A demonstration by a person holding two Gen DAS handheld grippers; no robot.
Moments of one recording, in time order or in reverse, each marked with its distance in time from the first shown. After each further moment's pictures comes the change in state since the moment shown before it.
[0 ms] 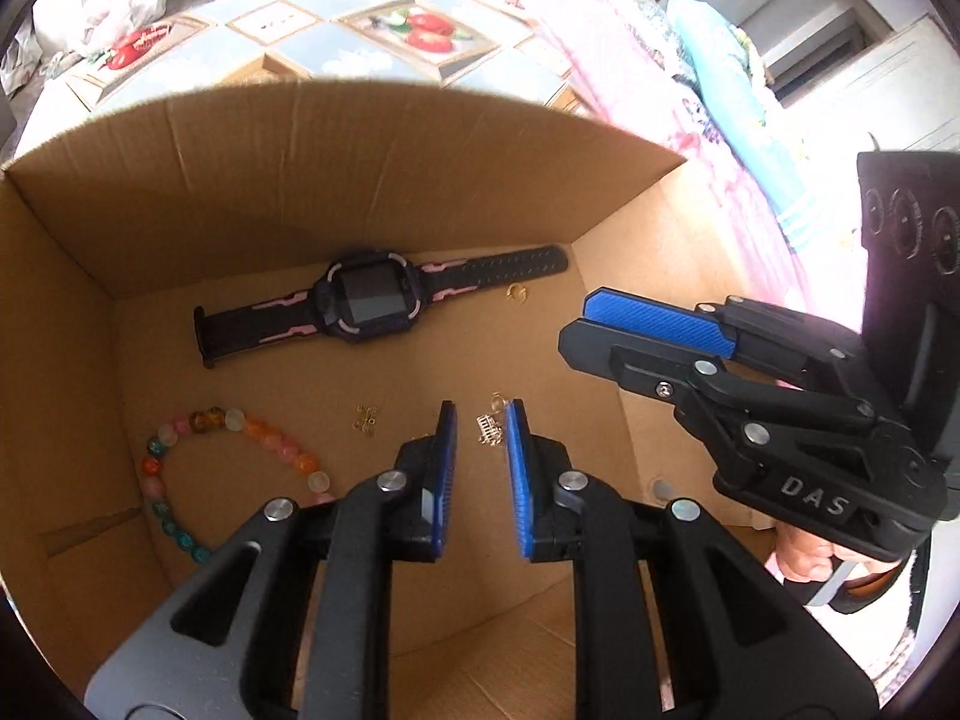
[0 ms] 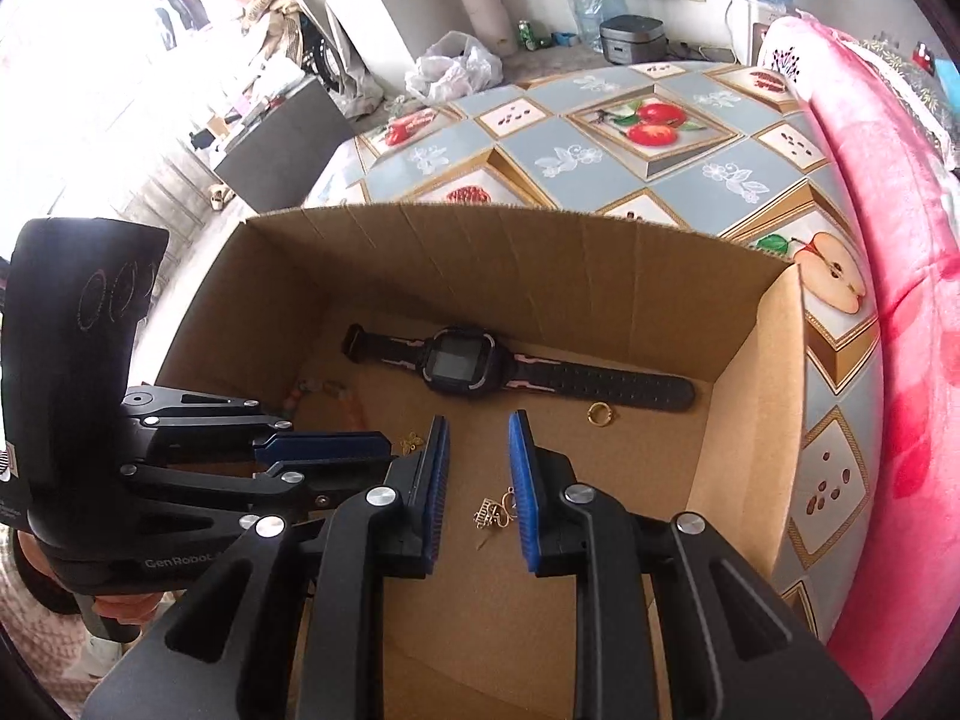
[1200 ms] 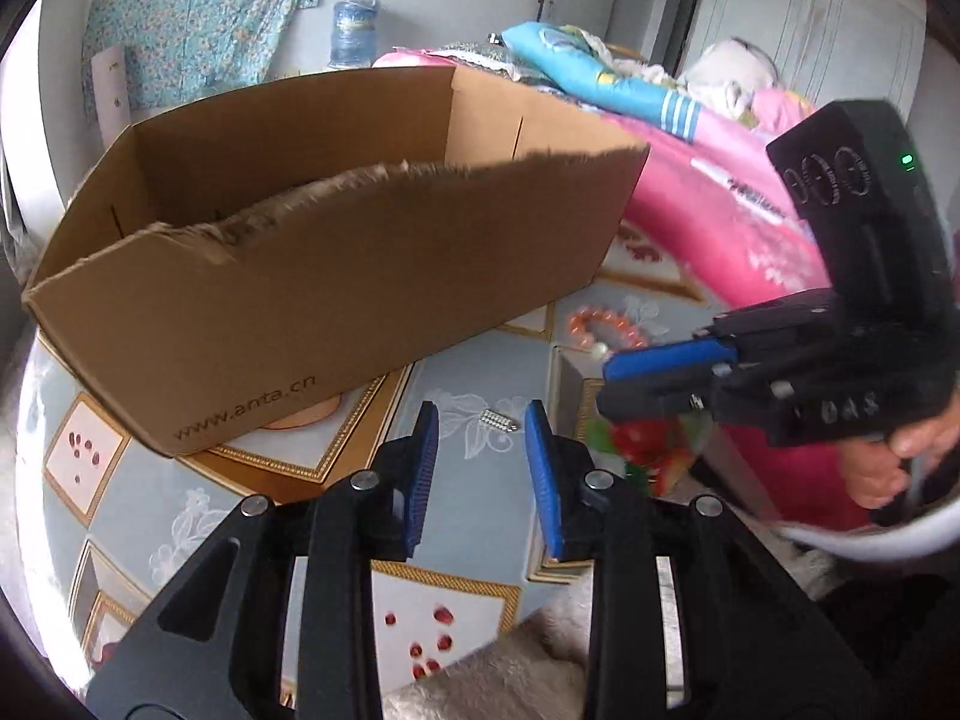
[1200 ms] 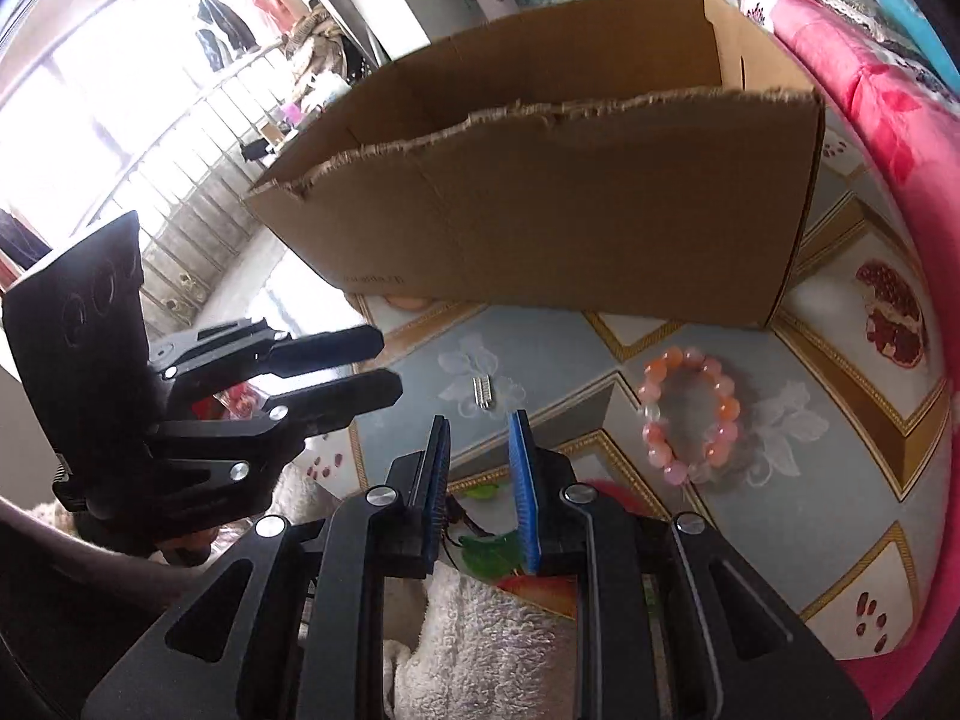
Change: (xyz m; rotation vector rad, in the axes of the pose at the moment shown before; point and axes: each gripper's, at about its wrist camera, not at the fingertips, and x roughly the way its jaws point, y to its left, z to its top) left arm -0.022 -0.045 -0.218 0.426 -0.313 0.116; right arm -0.025 0.049 -0.218 0.027 -0.083 0.081
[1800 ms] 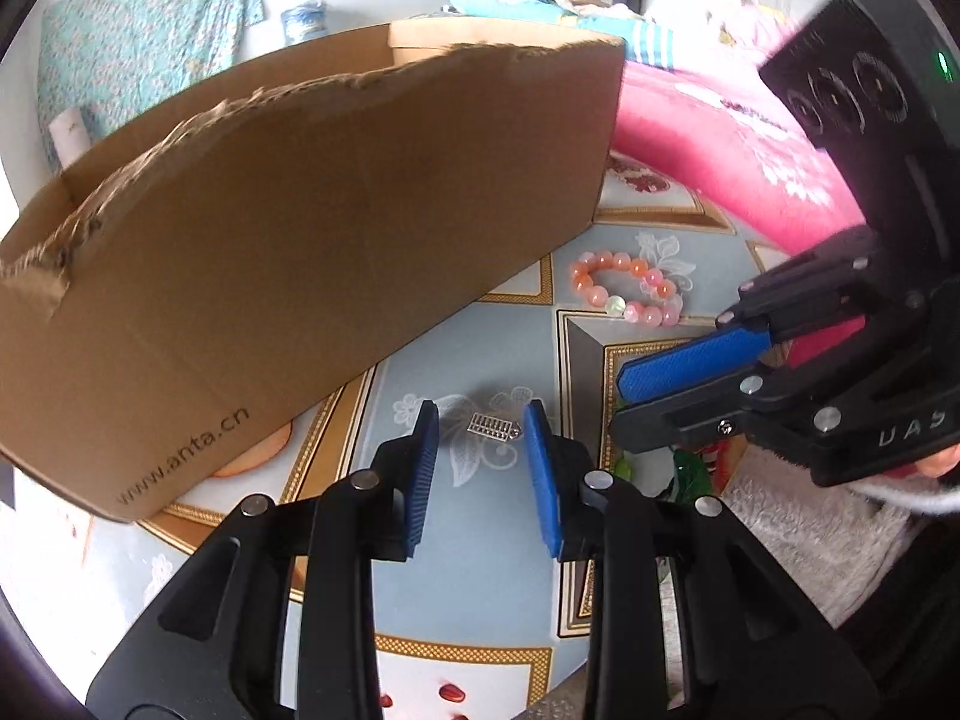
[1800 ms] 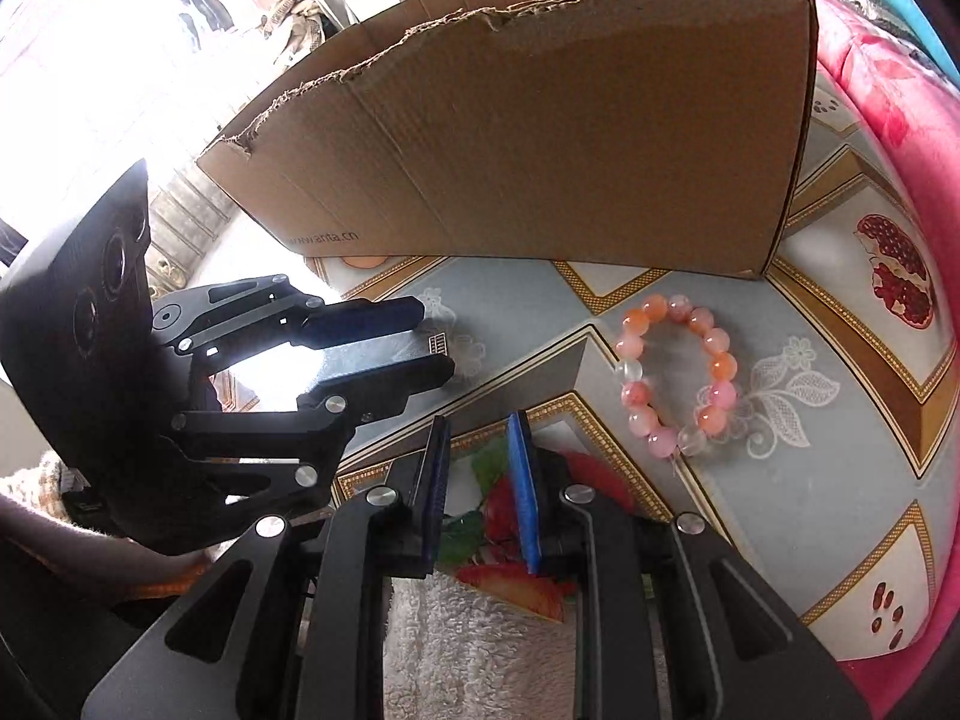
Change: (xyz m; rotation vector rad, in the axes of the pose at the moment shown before) left arm 0.044 -0.022 -0.001 0.186 0.060 0.040; right arm 0.017 -0.012 -0.008 0.016 0.040 -0.032
